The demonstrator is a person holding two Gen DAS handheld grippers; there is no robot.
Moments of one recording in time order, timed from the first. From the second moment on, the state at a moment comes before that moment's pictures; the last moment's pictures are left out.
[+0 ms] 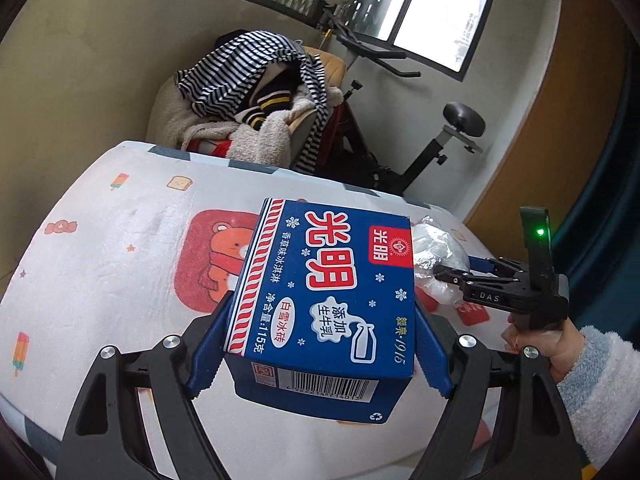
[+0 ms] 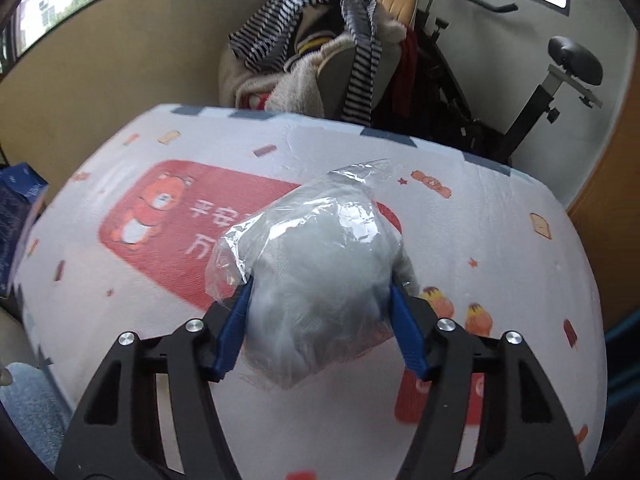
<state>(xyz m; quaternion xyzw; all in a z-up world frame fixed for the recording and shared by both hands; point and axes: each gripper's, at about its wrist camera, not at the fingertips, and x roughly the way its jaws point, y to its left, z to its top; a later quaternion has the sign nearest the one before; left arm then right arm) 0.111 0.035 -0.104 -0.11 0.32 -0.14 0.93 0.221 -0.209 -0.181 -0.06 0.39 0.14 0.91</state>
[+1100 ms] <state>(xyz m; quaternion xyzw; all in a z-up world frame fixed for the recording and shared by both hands) -0.052 -0.031 -0.135 -0.01 0.37 -0.22 0.90 0.000 -0.248 -0.153 0.02 0.31 0.18 0.93</state>
